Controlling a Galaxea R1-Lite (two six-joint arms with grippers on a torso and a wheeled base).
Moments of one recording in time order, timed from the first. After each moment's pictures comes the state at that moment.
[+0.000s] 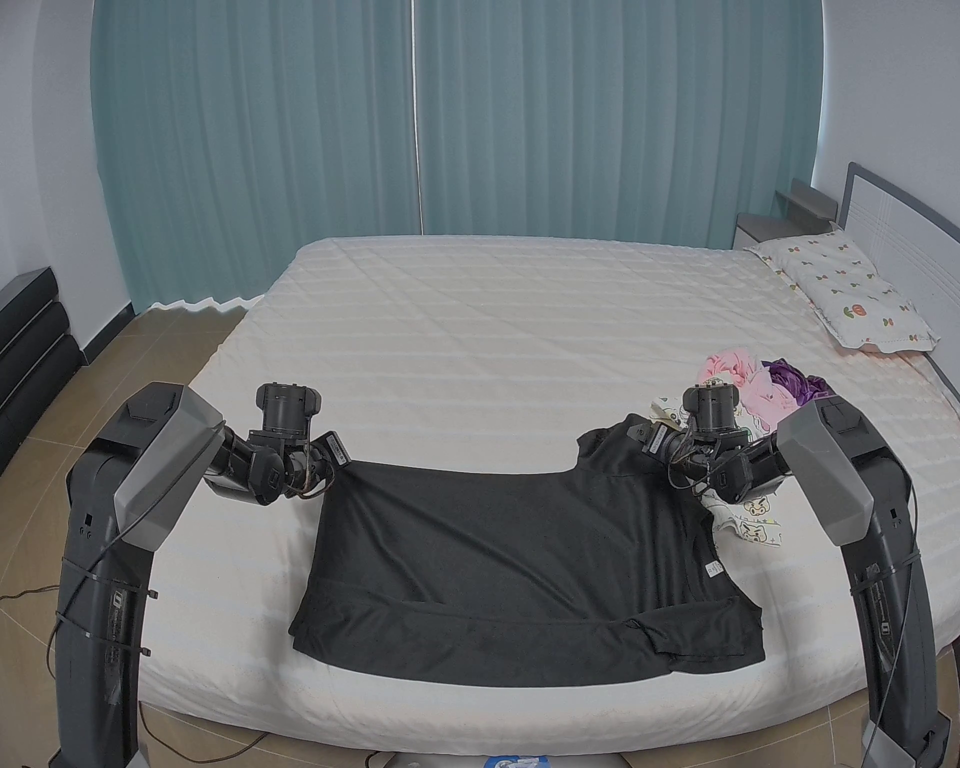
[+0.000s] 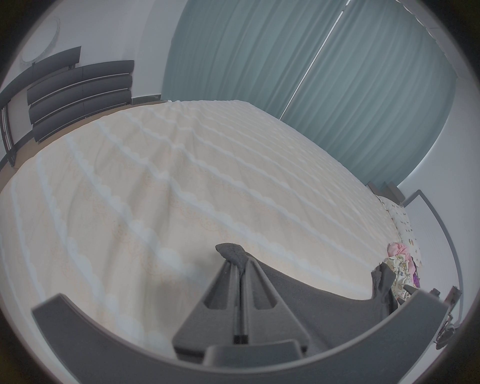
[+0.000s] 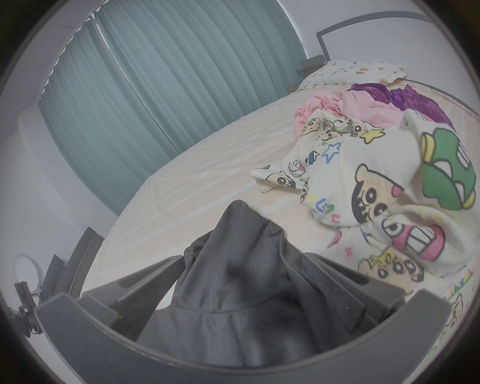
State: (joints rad) left arm -0.13 2.57 -1.60 -0.35 0.08 -0.60; right arm 0.16 2.72 -1.79 -0.45 -0.05 0.55
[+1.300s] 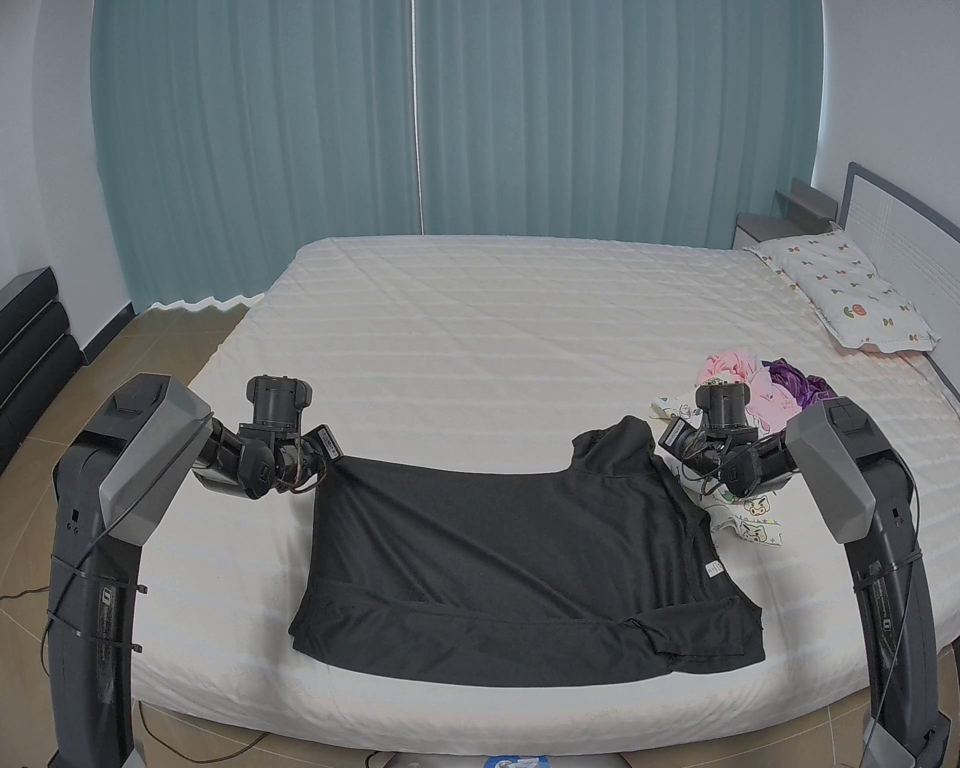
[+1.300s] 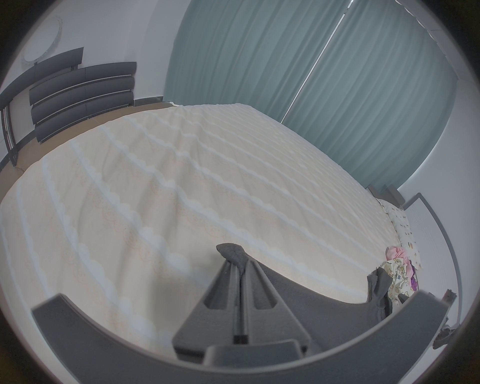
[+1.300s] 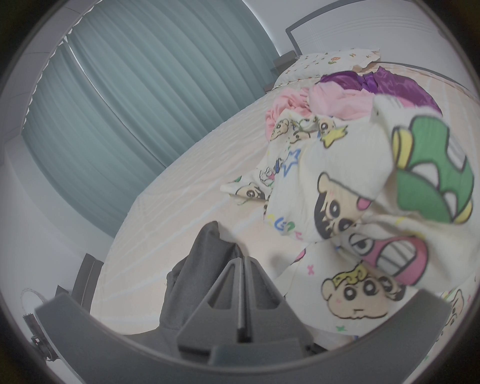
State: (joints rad) left arm -0.12 2.53 -1.57 -0.34 0.08 -0.60; right arm 0.11 2.71 -1.77 -0.45 -0.06 0.68
